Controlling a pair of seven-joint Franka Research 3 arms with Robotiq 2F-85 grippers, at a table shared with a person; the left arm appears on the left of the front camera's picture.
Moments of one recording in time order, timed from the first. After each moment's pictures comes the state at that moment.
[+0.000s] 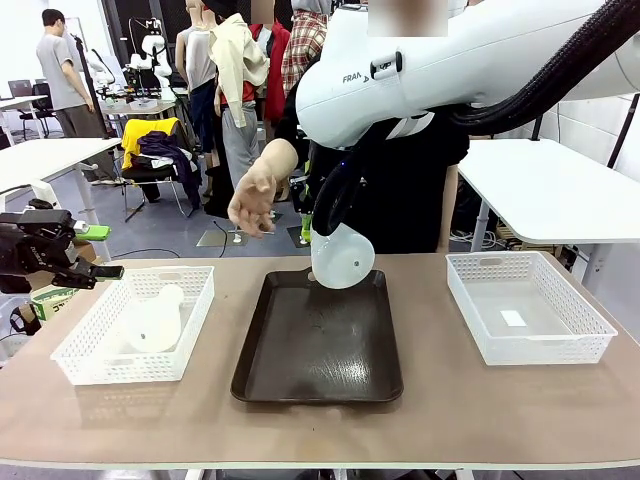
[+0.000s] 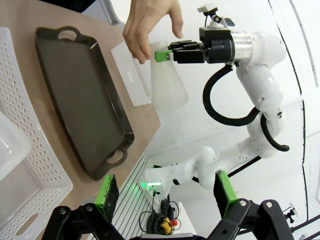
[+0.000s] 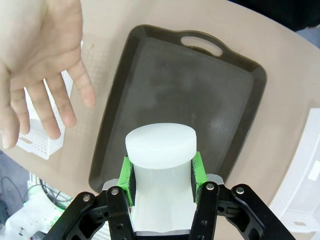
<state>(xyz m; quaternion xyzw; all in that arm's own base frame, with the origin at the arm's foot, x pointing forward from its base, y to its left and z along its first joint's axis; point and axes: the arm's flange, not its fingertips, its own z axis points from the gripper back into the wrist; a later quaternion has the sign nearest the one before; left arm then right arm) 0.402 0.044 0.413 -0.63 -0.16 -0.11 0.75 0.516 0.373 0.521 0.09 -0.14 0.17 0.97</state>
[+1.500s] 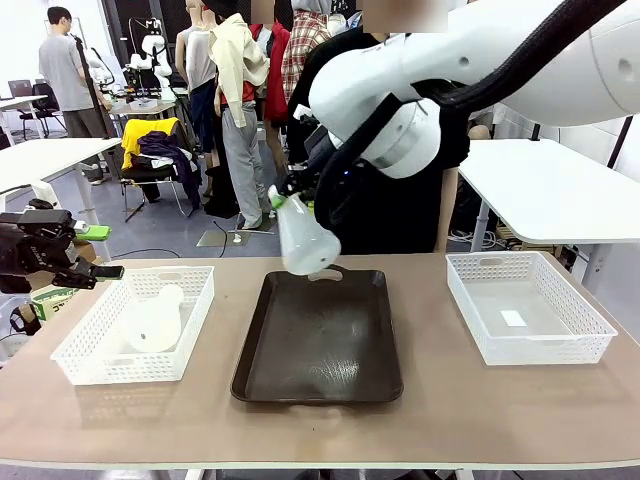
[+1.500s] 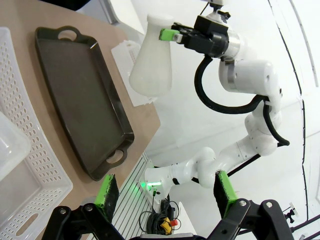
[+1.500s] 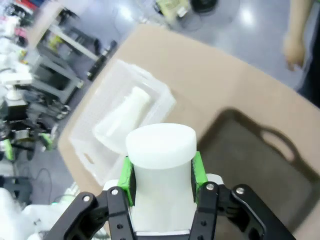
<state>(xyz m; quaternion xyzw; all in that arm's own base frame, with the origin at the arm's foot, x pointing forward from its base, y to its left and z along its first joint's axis) 0.402 0.044 0.413 -0.63 -0.16 -0.11 0.75 0.544 0.367 0.503 0.34 -0.28 0.28 0.86</state>
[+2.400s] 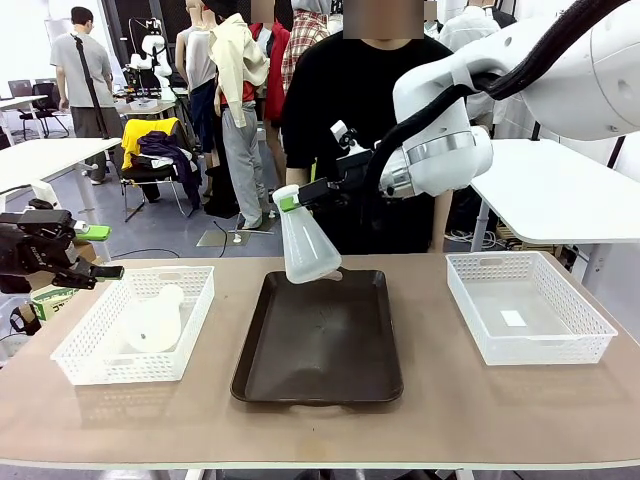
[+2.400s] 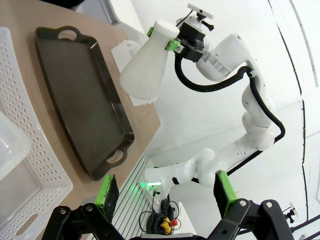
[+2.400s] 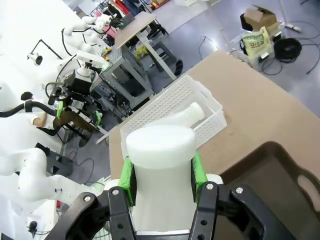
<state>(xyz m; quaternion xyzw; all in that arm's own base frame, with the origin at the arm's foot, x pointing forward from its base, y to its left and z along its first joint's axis) 0.402 0.044 0.413 -0.63 -0.16 -0.11 0.75 0.564 0.310 0.443 0.51 -0.30 0.35 0.72</state>
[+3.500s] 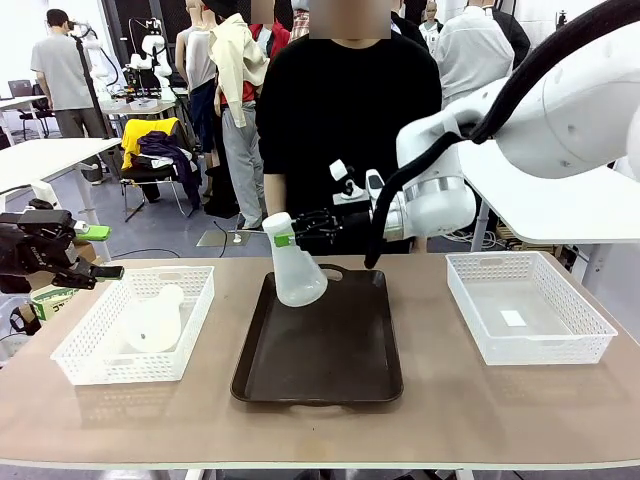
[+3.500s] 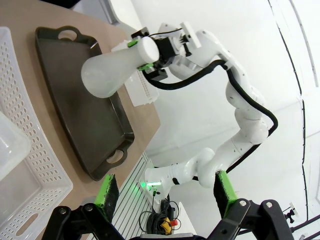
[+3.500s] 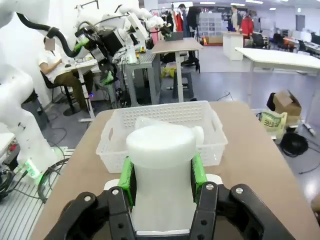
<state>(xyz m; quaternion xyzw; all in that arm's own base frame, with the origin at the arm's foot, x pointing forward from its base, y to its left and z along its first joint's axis) 0.402 0.044 0.413 -0.63 -0.16 -0.11 0.75 0.570 0.316 0.347 0.51 -0.44 0.52 0.52</state>
